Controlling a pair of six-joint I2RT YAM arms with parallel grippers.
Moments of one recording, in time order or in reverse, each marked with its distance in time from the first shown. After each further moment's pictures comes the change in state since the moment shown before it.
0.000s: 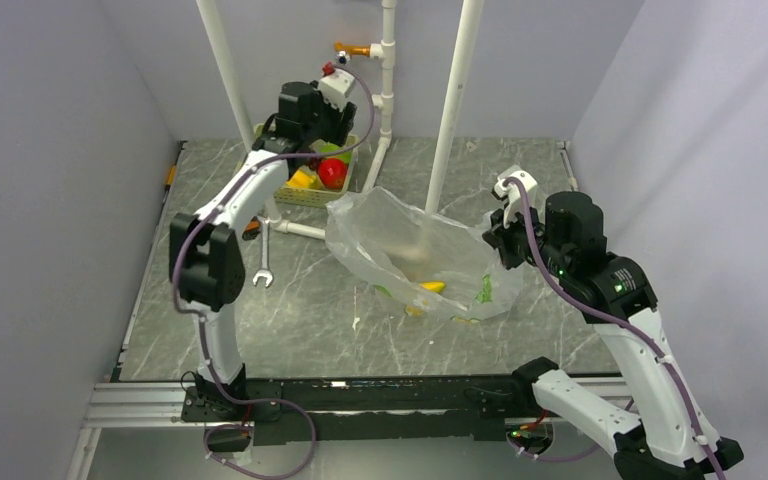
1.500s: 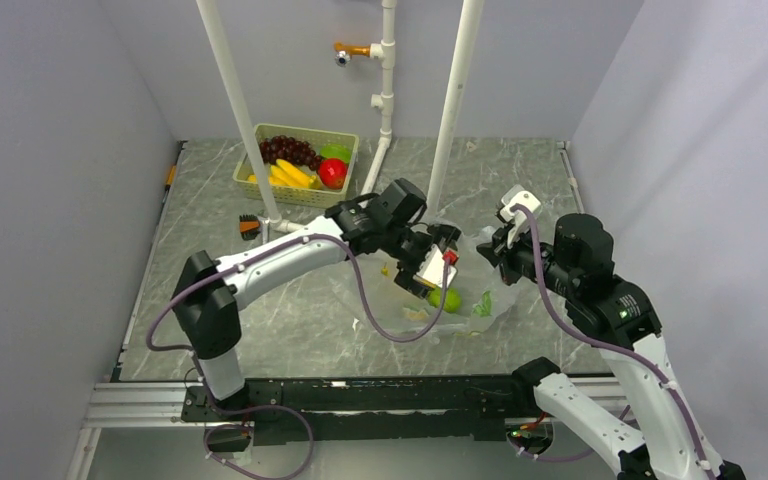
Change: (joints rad) left arm -0.601 -0.260 -0.259 -0.490 0.573 0.877; right arm -0.001 -0.127 -0.132 0.089 -0.128 -0.024
